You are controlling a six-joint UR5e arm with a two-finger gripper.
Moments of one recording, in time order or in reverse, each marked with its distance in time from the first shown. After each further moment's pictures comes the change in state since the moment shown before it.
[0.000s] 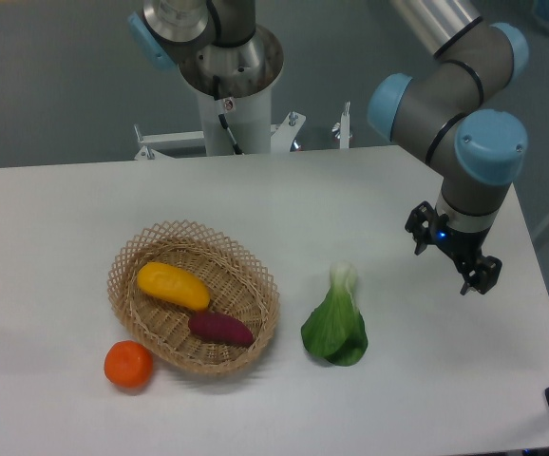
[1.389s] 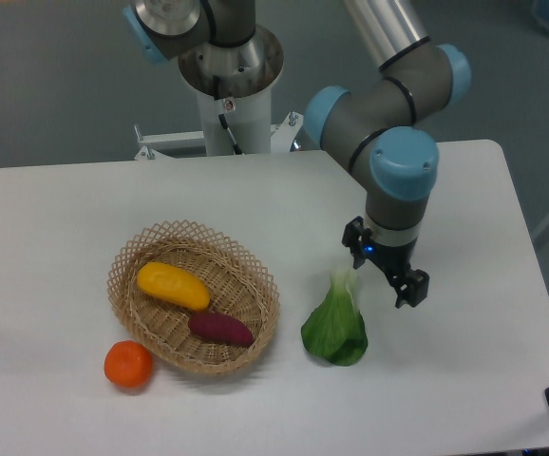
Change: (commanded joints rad) arm -0.172 0.069 -0.190 0.137 -0.058 -0.143
